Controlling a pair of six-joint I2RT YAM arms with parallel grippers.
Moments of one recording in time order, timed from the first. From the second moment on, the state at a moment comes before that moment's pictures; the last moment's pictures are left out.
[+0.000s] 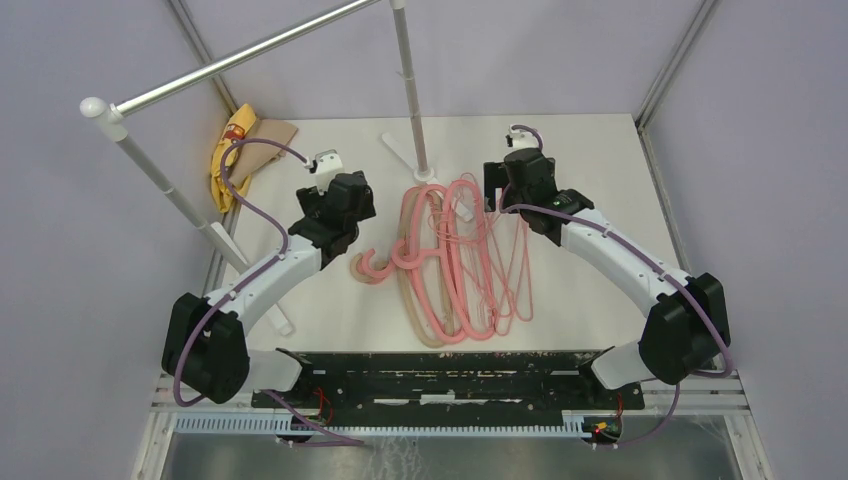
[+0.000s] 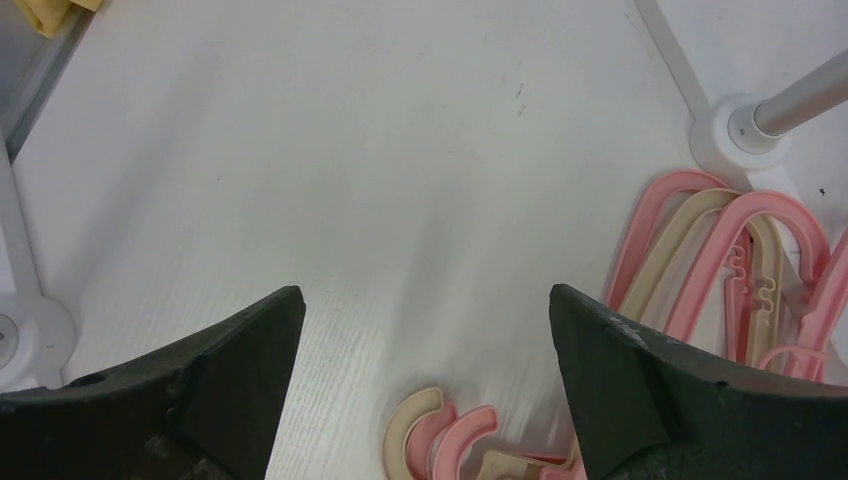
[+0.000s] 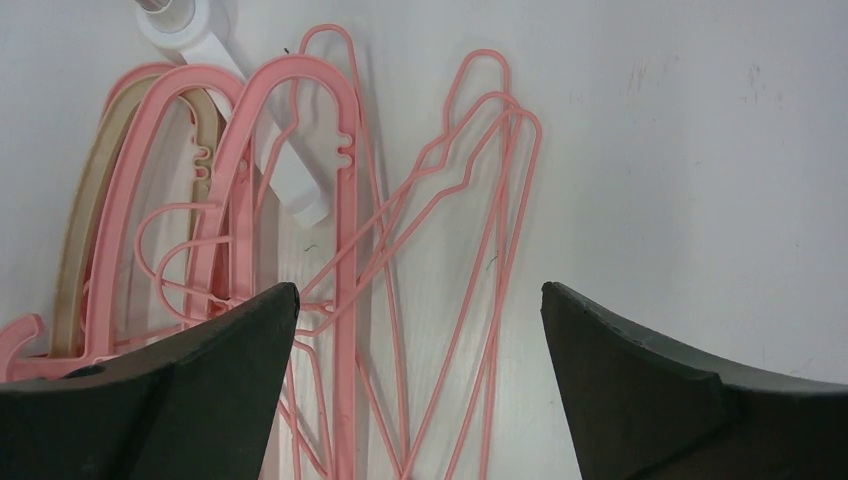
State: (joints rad) left arm -0.47 1.34 0.93 -0.24 -0.68 -0.49; right arm 0.52 1.45 1.18 -0.37 0.38 0.26
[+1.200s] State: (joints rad) left arm -0.47 1.20 0.74 -0.16 -0.39 -0.41; right arm 0.56 1.43 1.00 -0.36 0.28 0.26
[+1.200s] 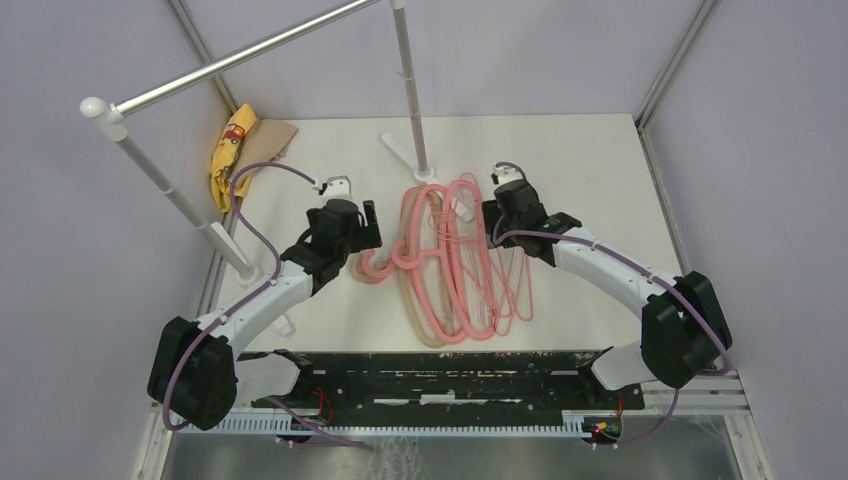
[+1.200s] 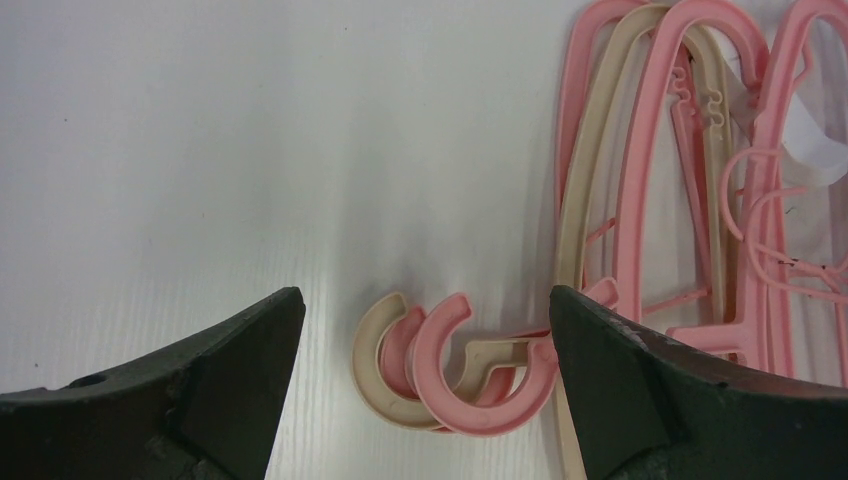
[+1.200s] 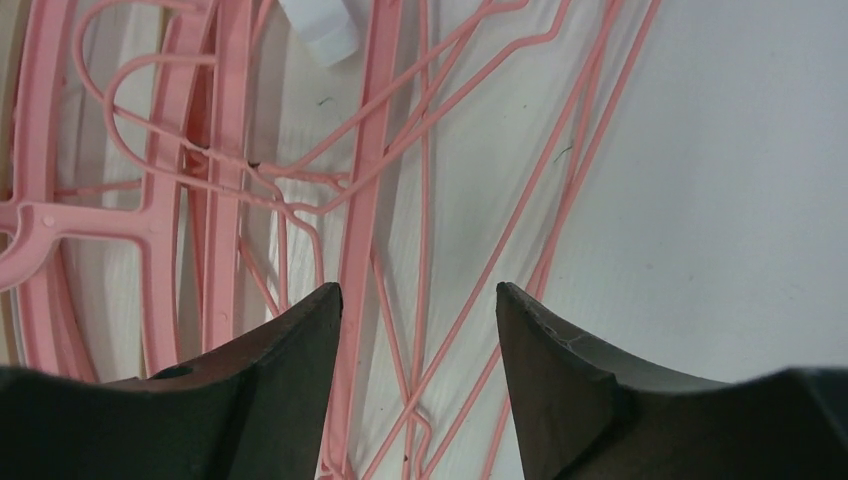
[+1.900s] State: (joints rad) left arm -0.47 1.17 0.66 -0.15 -0.38 -0.43; right arm 0.63 1.63 0.97 -0.33 0.17 0.31
